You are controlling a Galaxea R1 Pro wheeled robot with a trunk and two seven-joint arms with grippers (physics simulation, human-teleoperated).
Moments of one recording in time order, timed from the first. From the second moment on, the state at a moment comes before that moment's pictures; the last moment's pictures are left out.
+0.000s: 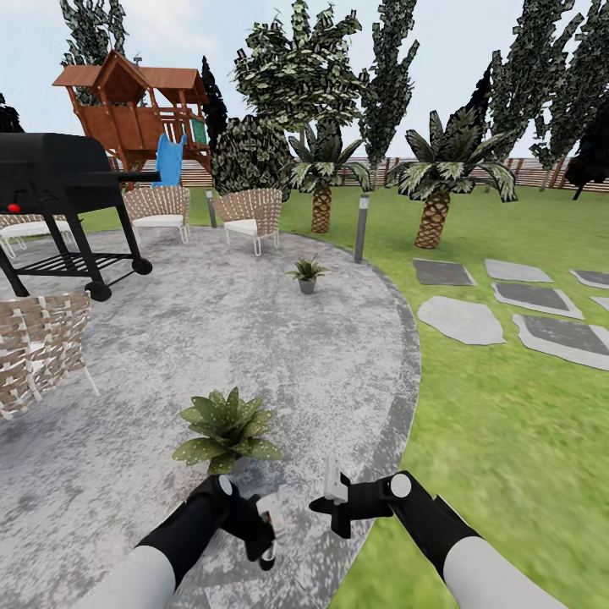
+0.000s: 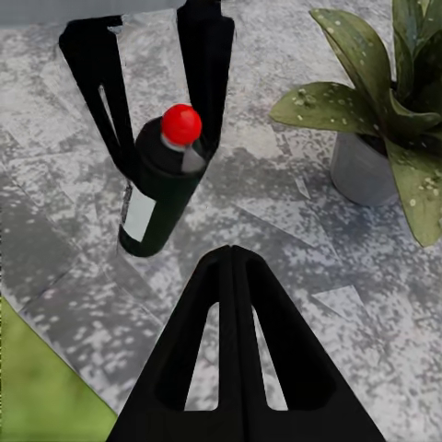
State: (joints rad) left arm -0.60 -0.06 -0.25 -0.63 -0.72 0.29 -0.93; right arm -0.63 0.01 0.30 -0.58 0.49 -0.29 0.94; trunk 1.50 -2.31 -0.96
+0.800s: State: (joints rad) left arm -0.48 0.02 0.13 -0.16 -0.31 -0.33 -0.09; right arm -0.52 -0.03 0.09 -0.08 0.24 -0.55 -0.02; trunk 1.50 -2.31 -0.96
